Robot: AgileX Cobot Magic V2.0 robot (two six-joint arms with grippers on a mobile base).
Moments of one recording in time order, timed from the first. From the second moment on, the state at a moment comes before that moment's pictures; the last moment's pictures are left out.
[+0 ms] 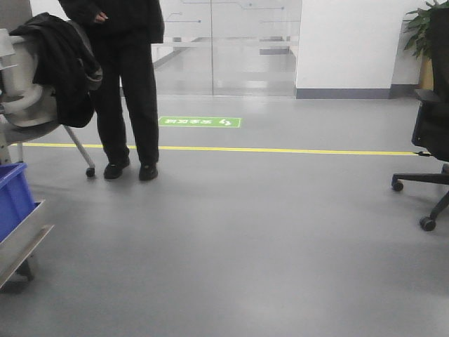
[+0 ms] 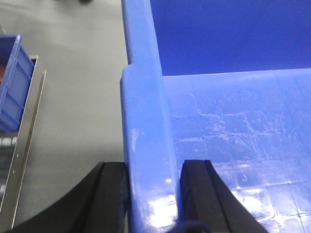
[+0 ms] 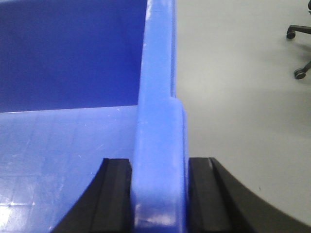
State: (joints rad) left arm 0.00 1.22 -1.77 -0.06 1.31 -0.07; right arm 0.29 1.33 -1.87 -0.03 1.22 0.20
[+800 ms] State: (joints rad) left arm 0.00 1.22 -1.77 -0.06 1.30 -0.07; right arm 0.29 1.33 -1.87 -0.03 1.22 0.20
